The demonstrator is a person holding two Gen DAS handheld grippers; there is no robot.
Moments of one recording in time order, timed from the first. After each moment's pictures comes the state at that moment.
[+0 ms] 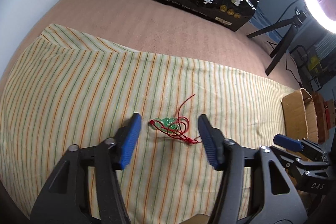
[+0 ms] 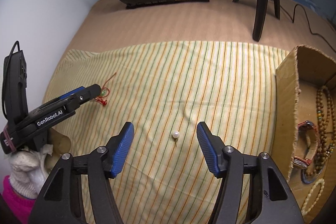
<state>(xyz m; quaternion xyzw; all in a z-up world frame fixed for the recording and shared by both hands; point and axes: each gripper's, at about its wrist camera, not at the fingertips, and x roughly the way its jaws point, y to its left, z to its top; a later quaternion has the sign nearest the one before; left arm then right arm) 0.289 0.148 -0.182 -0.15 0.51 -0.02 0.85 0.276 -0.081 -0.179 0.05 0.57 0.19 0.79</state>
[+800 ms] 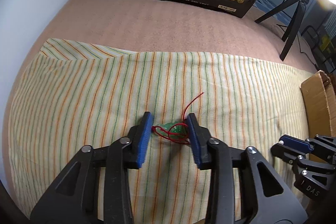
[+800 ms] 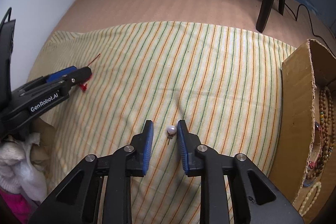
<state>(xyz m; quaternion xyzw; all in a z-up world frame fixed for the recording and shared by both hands) 0.300 0.131 -0.191 -0.06 0.52 0.01 0.85 0.278 -0.059 -0.207 -0.02 0.59 0.17 0.79</state>
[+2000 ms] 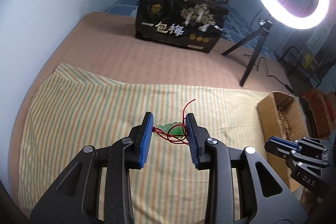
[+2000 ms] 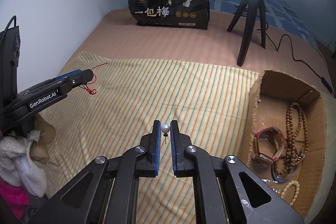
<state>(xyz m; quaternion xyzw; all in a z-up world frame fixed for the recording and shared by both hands) 0.250 0.110 -0.096 -0.11 0.43 -0.03 0.89 0.239 -0.098 -0.121 -0.01 0.51 0.20 0.84</state>
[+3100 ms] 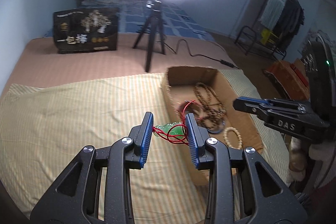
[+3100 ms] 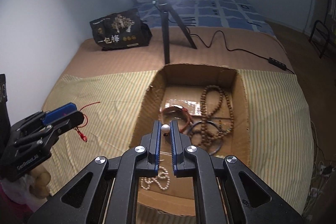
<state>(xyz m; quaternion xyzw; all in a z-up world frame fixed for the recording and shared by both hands) 0.186 -0.072 -0.063 -0.06 0.40 -0.18 0.90 0.203 -0.254 -0.076 0.04 0.47 0.13 0.87</state>
